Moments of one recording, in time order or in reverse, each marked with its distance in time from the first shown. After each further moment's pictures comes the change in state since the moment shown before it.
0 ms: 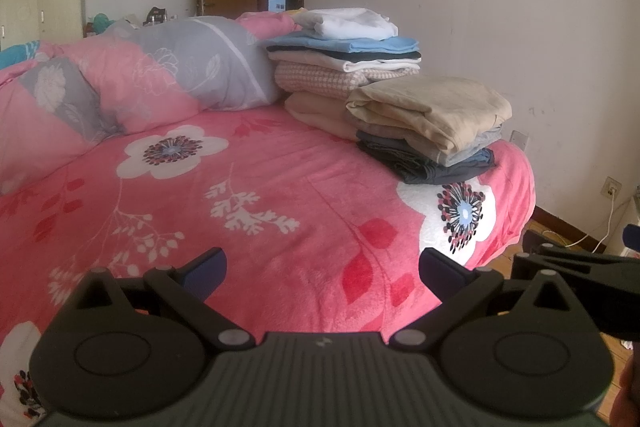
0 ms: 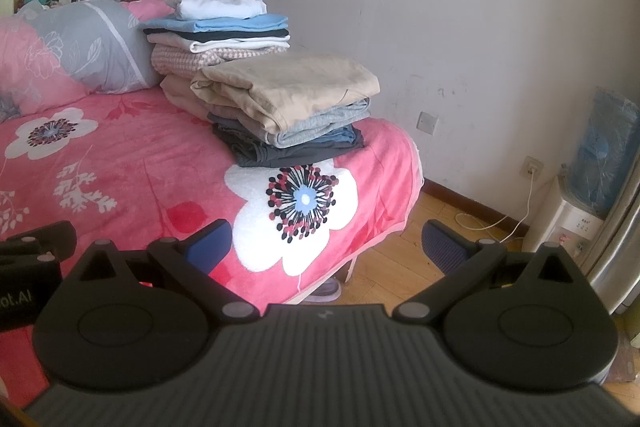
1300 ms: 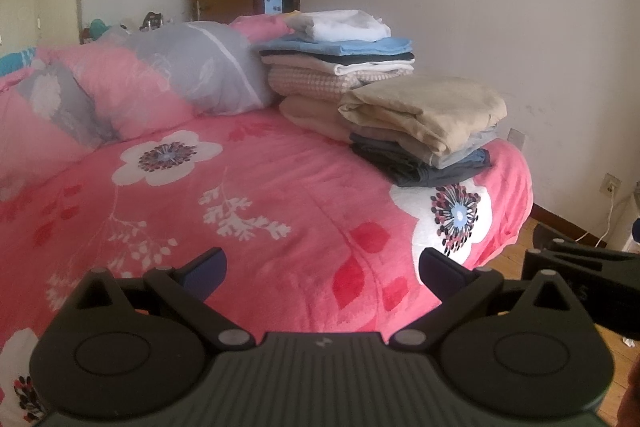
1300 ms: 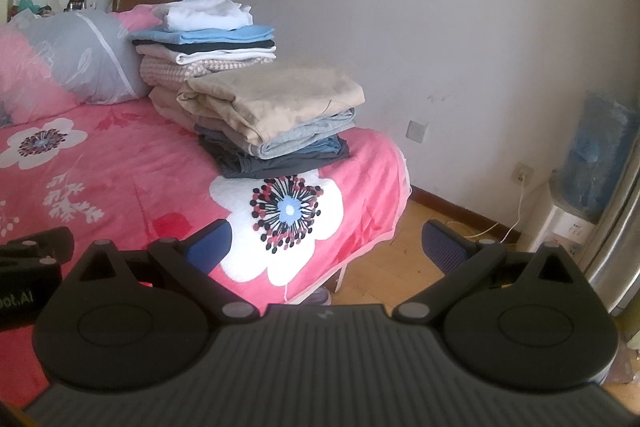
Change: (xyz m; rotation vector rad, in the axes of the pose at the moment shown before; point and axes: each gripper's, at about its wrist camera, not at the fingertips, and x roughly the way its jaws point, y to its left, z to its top) left arm 0.000 -0.014 0.006 0.017 -0.007 0.007; right arm -0.001 -0.015 0.002 0.010 -0.032 -0.022
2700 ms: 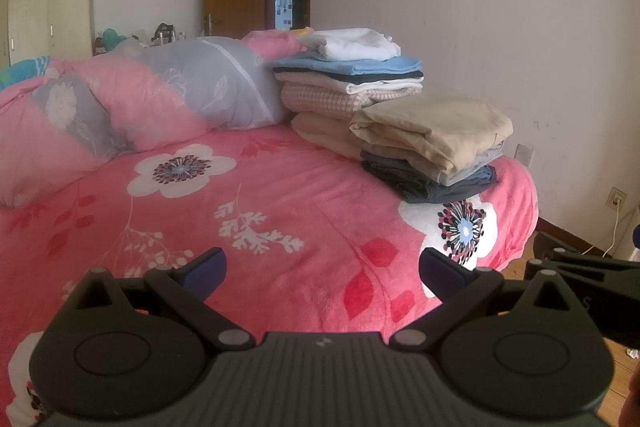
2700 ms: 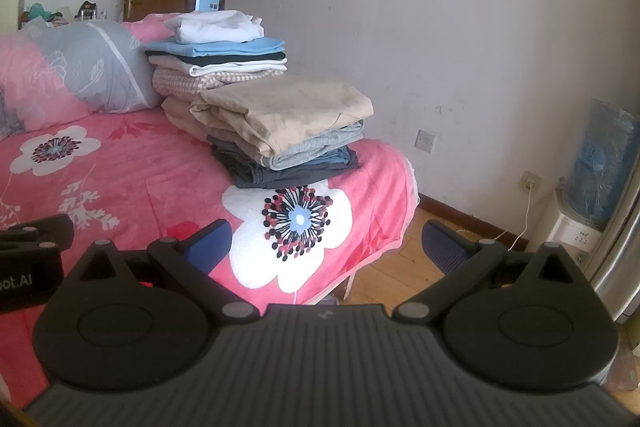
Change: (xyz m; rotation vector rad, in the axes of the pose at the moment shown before) left arm -0.018 0.006 0.004 -0.013 -0.042 0.024; right arm -0.016 0.001 0.004 -0.005 -0.026 0.030
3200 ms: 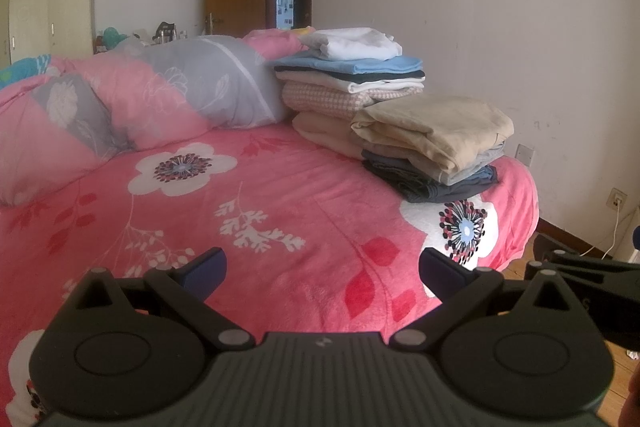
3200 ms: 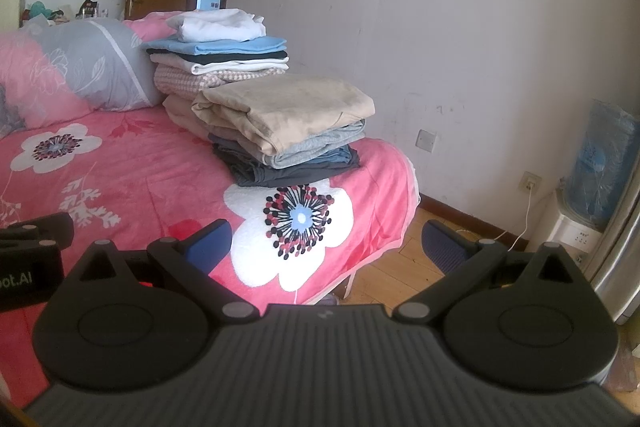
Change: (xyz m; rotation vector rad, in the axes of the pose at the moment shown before) left arm -0.001 0.002 -0.002 -0.004 0.002 0.000; right arm 0.000 0.002 -0.001 -0.005 0.003 0.001
